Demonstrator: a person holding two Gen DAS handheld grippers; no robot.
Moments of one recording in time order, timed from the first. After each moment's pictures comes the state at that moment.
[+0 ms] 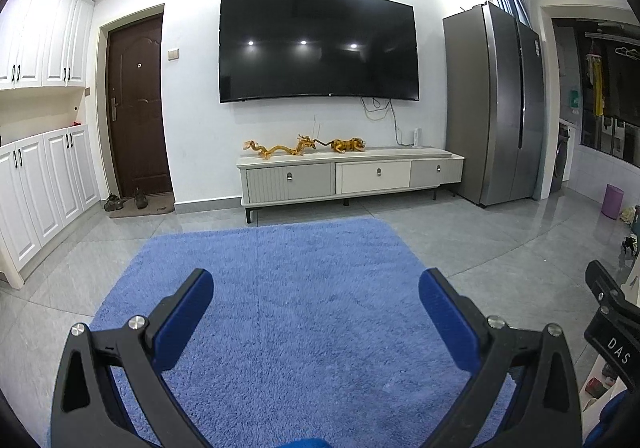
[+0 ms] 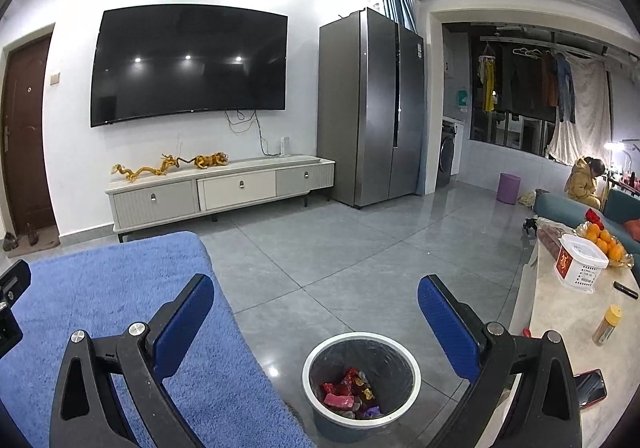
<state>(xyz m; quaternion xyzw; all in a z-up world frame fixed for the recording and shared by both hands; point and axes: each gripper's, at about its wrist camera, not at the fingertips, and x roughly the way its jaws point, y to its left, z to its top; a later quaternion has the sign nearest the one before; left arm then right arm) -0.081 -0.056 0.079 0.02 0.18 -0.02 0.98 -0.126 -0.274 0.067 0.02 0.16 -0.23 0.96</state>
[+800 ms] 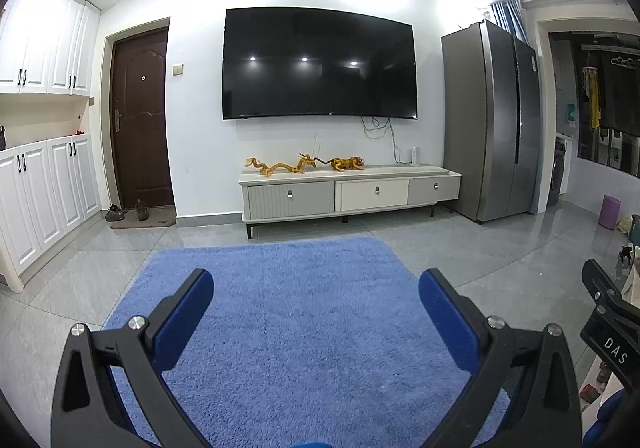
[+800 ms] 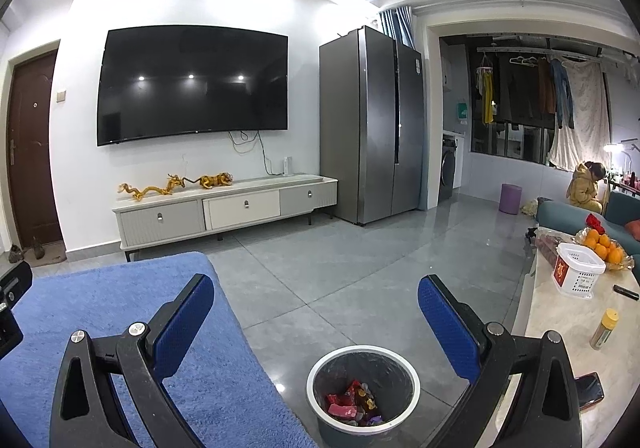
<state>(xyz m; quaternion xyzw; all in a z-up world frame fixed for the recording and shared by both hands) -0.114 -0.048 0.102 0.01 0.15 -0.03 0.99 -0.157 -0.264 0.089 0.02 0.12 -0.22 0.97</state>
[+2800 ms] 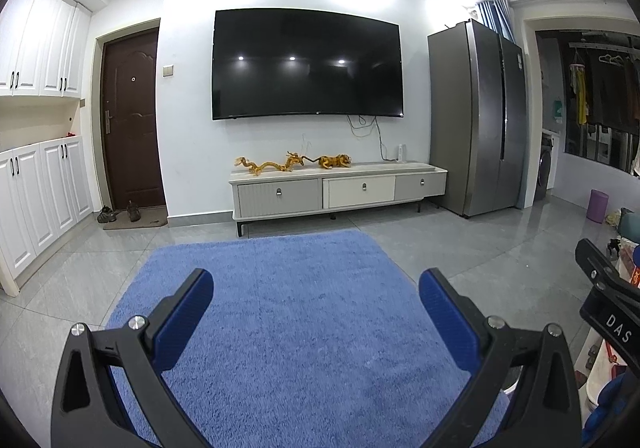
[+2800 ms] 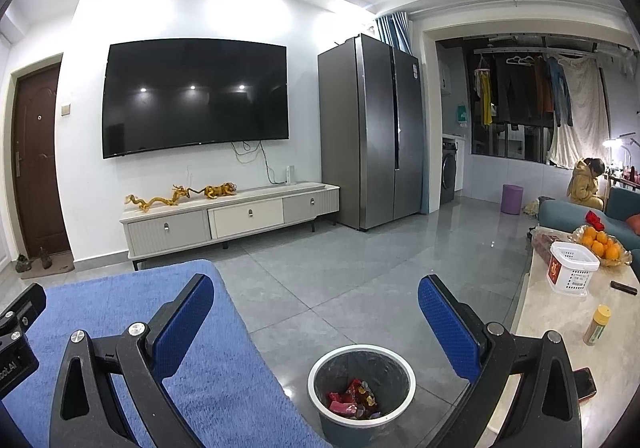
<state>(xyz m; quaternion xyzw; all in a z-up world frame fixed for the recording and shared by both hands) -0.145 -0.052 0.106 0.02 0.15 -0.05 0.99 -0.198 -0.268 0.109 0.04 0.12 -0.21 0.97</state>
